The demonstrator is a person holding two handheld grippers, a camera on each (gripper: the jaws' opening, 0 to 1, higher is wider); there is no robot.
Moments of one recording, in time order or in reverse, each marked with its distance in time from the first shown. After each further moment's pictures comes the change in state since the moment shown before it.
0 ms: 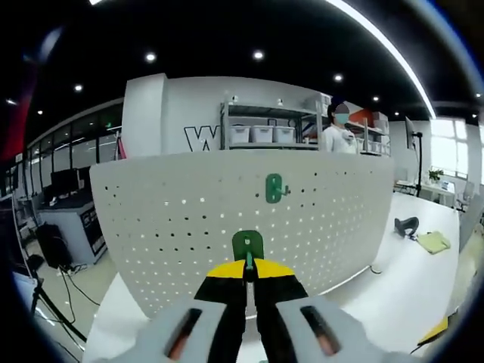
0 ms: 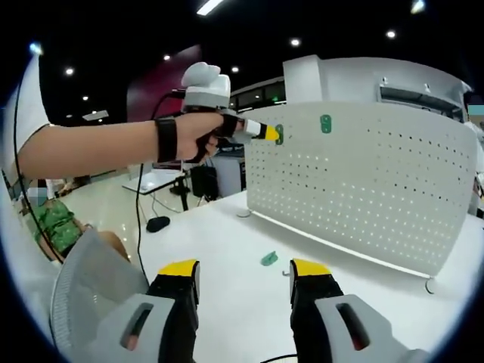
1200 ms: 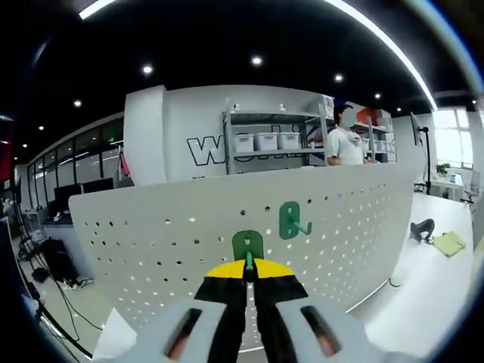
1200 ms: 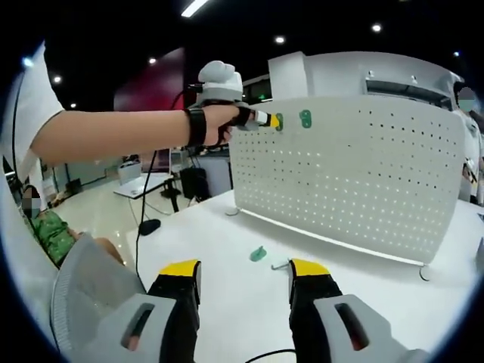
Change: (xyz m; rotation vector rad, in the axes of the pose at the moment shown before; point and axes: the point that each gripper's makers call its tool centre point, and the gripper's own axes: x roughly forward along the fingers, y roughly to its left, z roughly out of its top) left arm 0.062 0.005 0.032 0.044 -0.046 0.041; right arm -0.011 -0.019 -0.005 0.056 -0.002 -0.057
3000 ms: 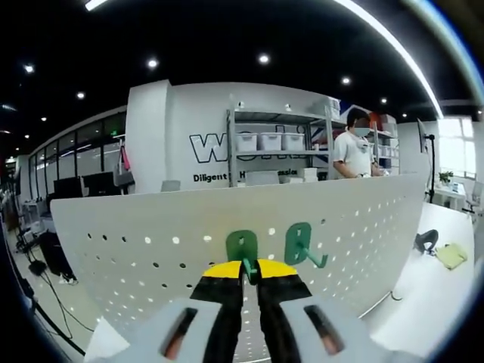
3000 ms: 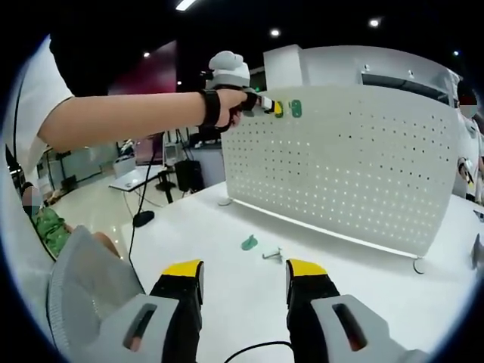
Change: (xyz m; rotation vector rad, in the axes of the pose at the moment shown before) left arm 0.039 0.001 0.011 -0.039 0.014 0.002; right arm -0.006 -0.015 -0.012 0.005 0.045 -0.025
